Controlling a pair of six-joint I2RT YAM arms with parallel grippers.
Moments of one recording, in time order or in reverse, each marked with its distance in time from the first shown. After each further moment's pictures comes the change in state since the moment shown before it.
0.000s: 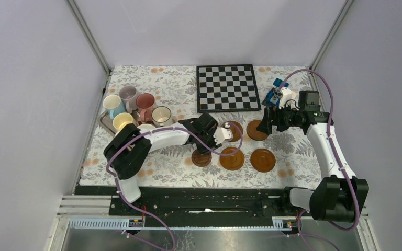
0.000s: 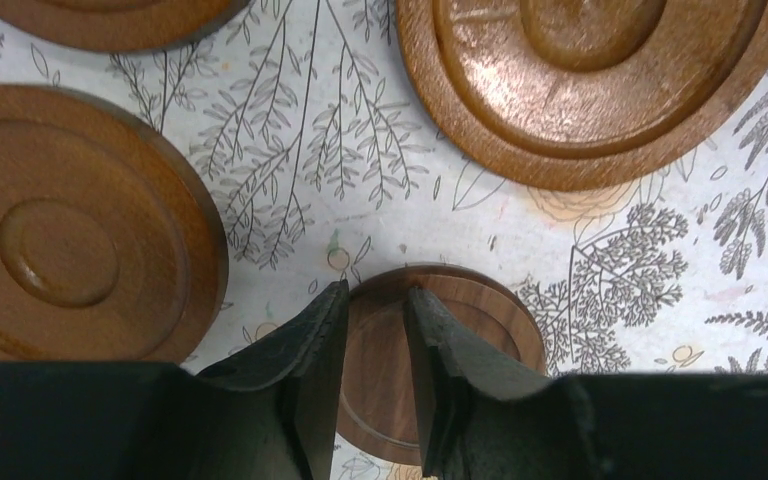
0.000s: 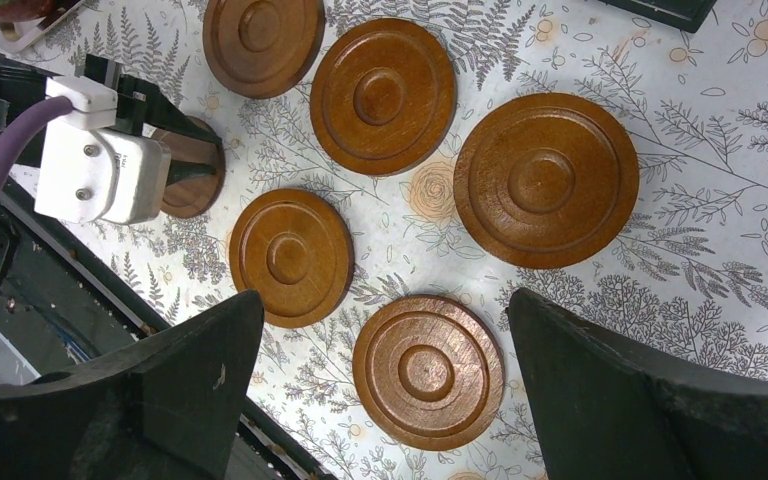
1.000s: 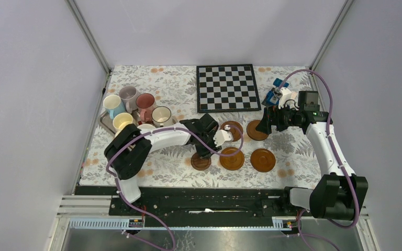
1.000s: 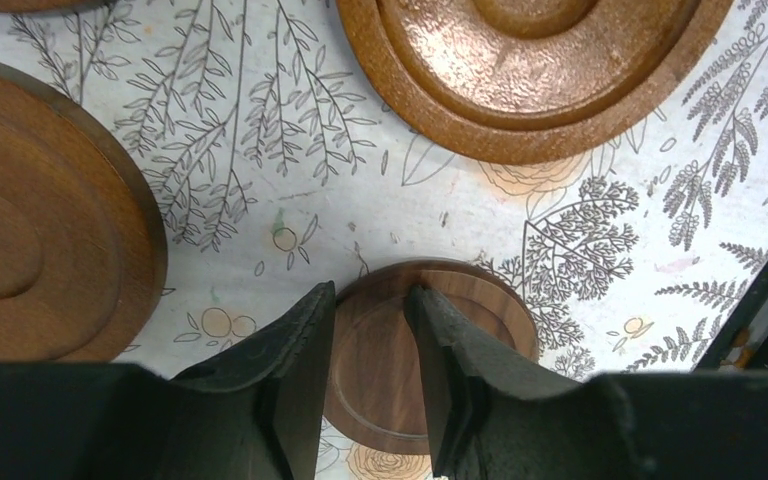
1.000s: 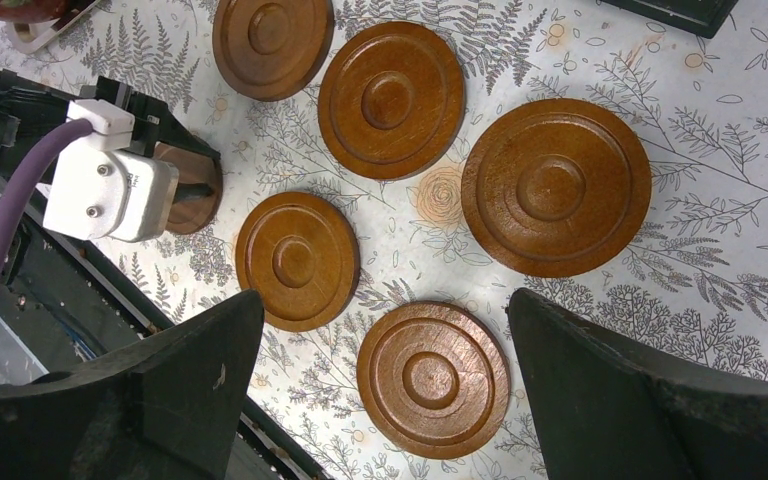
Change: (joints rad) left arm -0.019 0.016 0.034 -0.082 0.024 -0.033; right arm -0.002 0.016 -0.006 0.017 -0.026 0.001
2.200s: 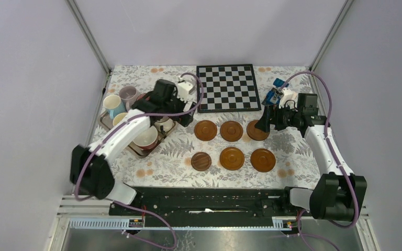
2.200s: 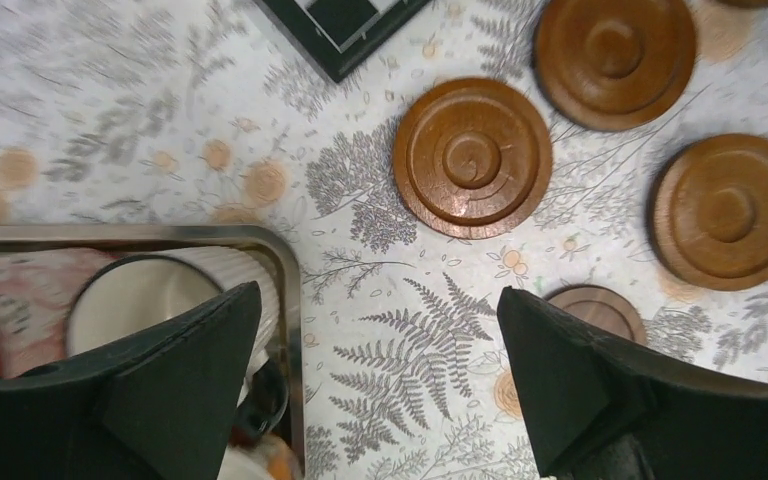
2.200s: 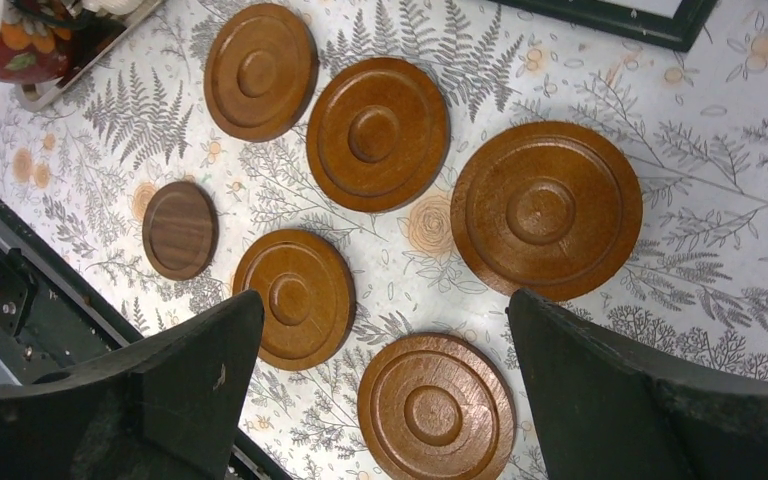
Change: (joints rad) left arm 0.377 -0.427 0.075 -0.050 -0.103 -0.257; right arm -0.002 -0.029 -0.075 0.159 0.002 0.108
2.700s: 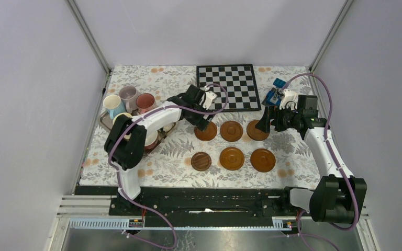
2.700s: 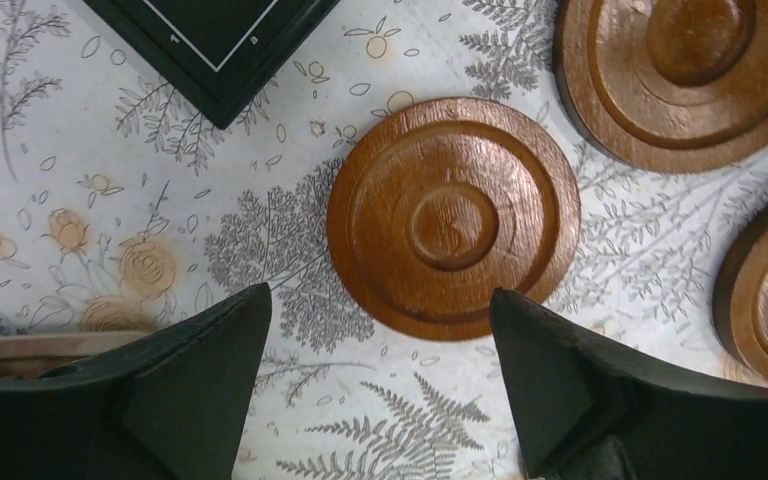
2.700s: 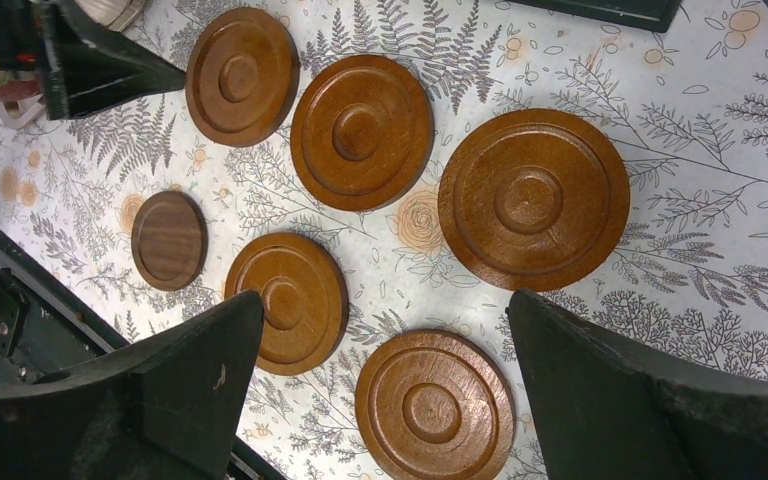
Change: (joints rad) left arm -0.124 0.468 0.158 0.033 -0.086 -0.029; right arm 0.000 -0.003 -0.031 0.023 0.051 0.047
